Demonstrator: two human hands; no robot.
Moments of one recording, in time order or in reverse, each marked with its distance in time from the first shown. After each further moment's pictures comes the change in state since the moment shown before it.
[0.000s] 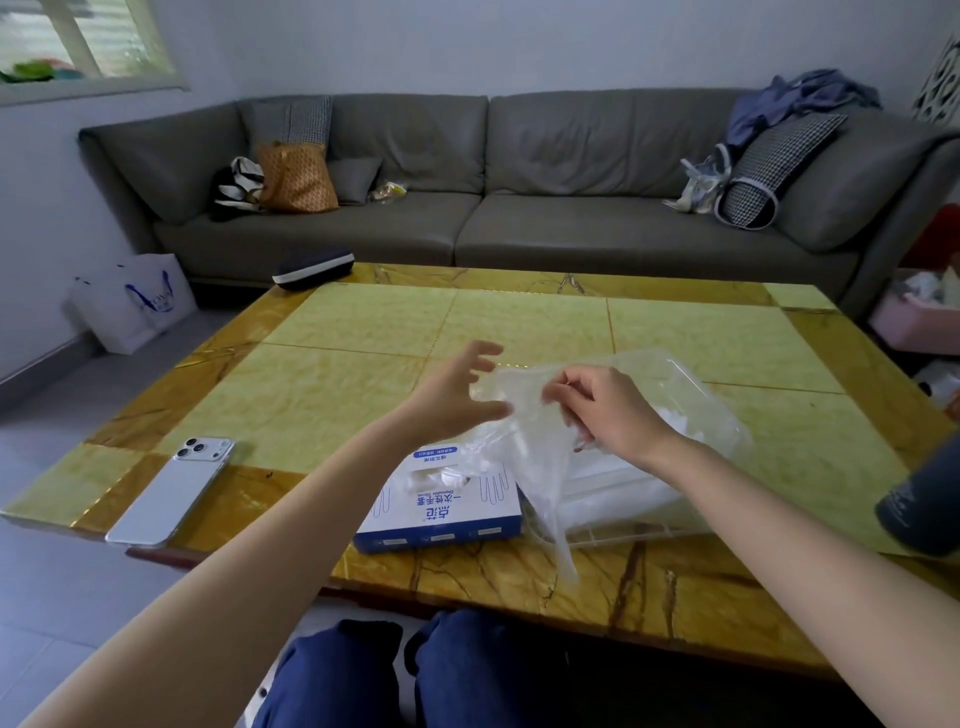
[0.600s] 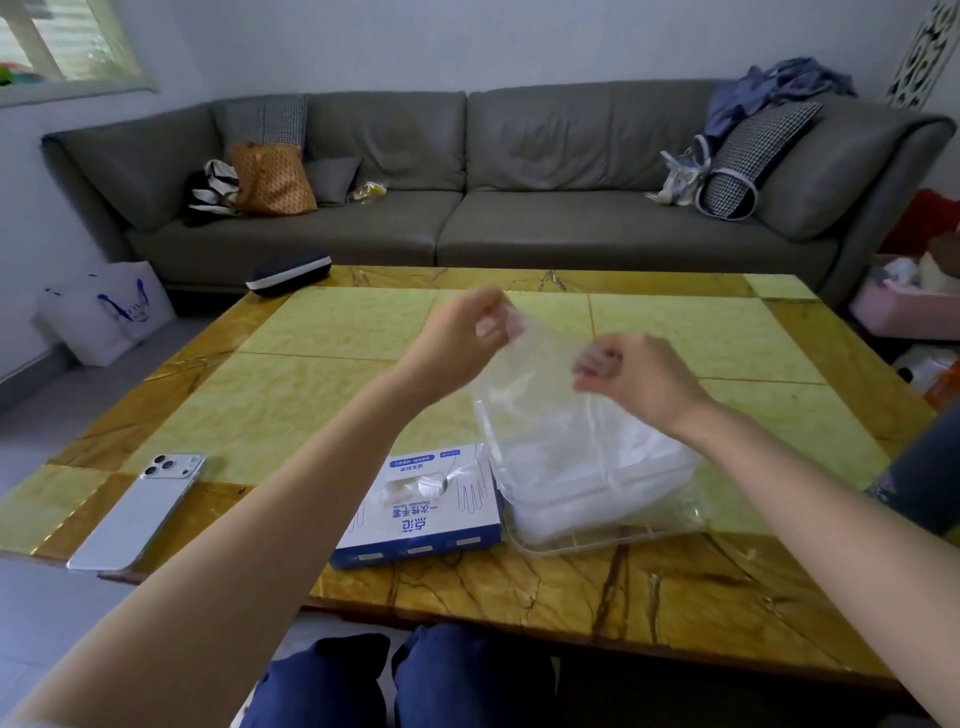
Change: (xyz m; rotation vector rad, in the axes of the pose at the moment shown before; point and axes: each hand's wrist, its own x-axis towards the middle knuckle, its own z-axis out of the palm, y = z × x) left_hand 0.033 0.052 -0.005 0.057 0.186 0.272; right_hand 0.008 0.013 -0.054 -0.340 0.147 0.012
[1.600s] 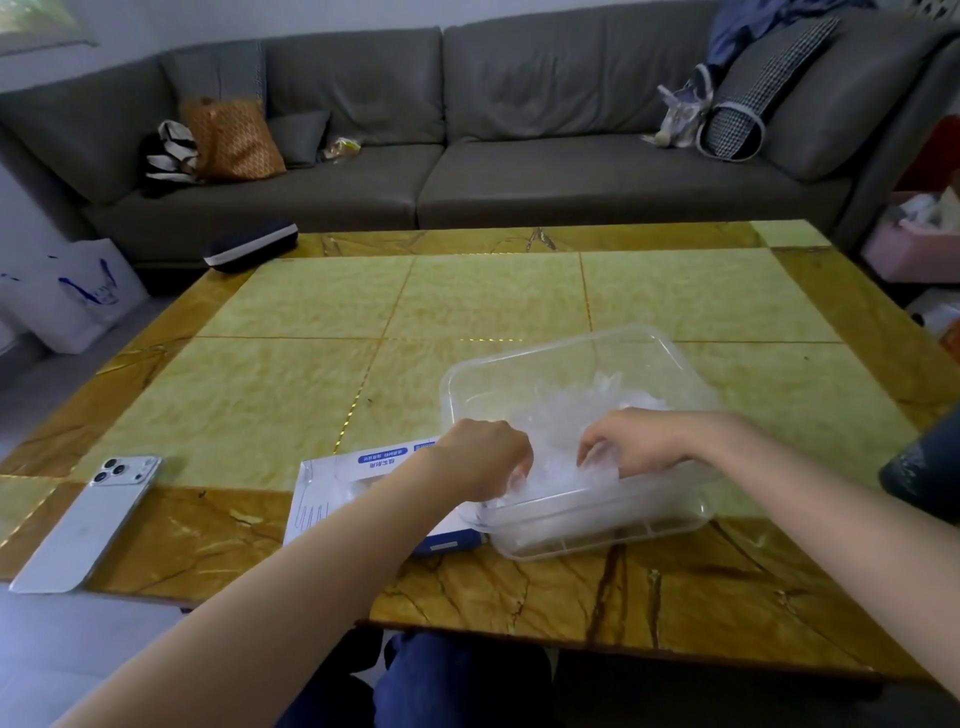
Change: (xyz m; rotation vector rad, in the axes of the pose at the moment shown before) left_hand -0.023 -0.038 0.094 0.715 -0.822 -0.001; right_hand 0.013 0.077 0.037 -0.441 -0.845 0.046
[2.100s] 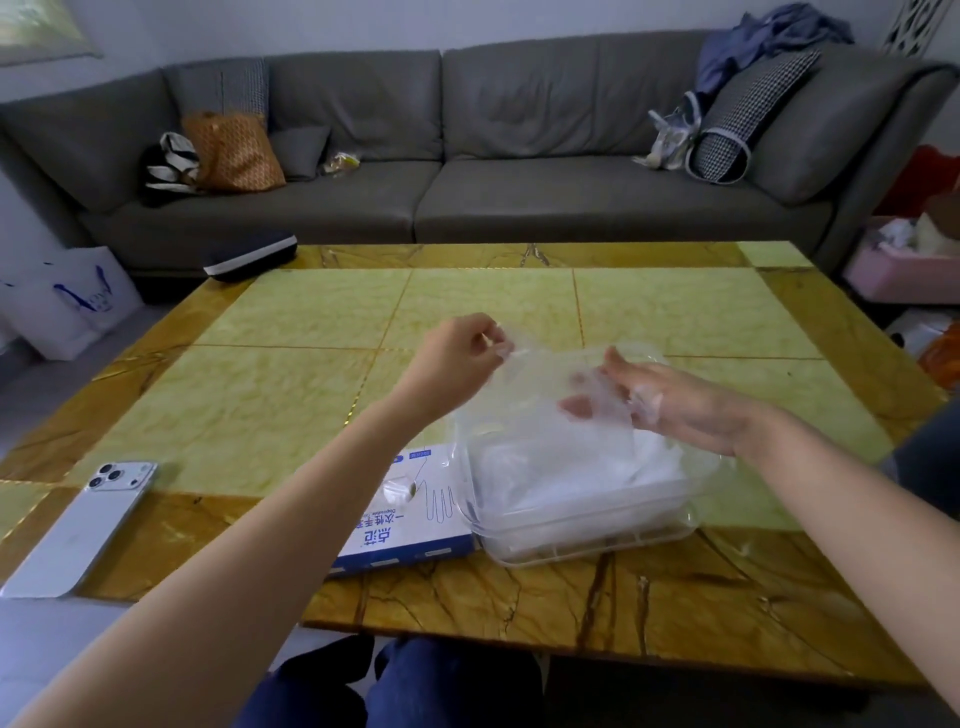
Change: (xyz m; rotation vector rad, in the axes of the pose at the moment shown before) left_hand -0.007 -0.025 -0.055 -0.815 0.652 -0.141; right_hand -0.056 -0.003 -0.030 0.975 0.164 -0.157
